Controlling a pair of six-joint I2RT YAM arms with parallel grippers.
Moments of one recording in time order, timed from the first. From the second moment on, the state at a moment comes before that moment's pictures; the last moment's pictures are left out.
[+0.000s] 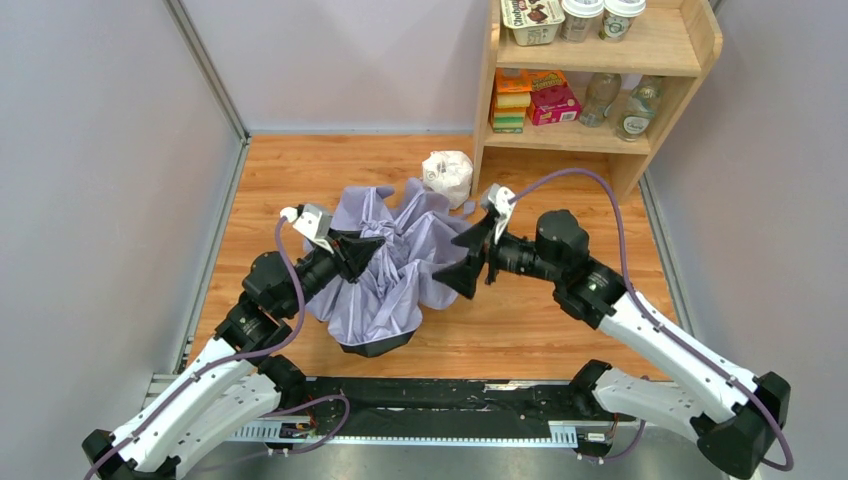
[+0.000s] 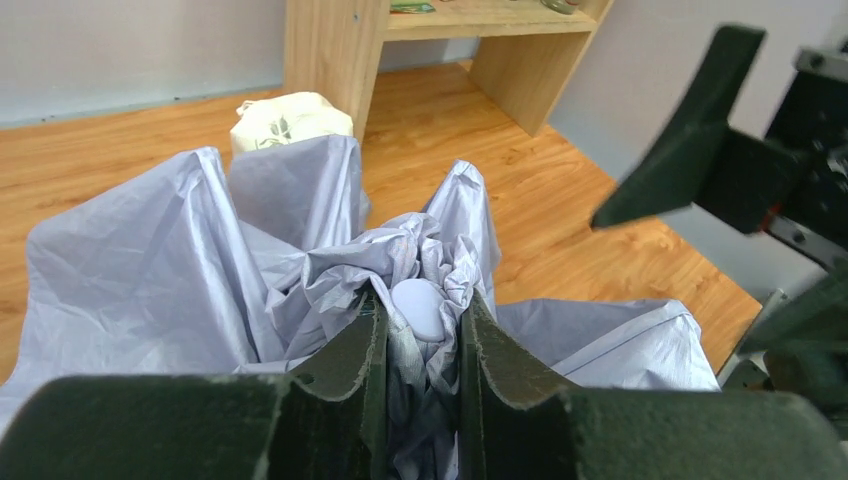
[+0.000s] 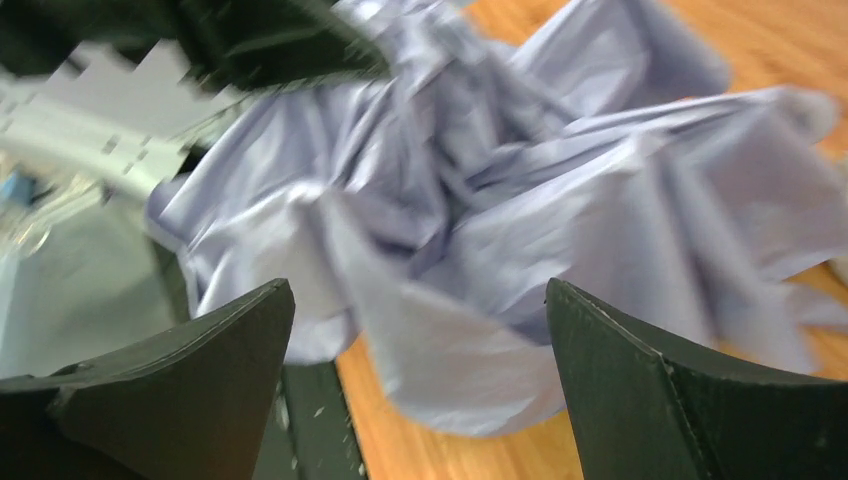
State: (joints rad) left arm -0.67 0.60 0.62 0.02 0.05 -0.28; right arm 0.74 1.00 0.92 -0.09 -0.43 0.21
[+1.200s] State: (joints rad) left arm -0.64 0.70 0.58 0.43 0.62 -0.47; right arm 0.77 1.36 0.95 0.39 -0.98 0.32
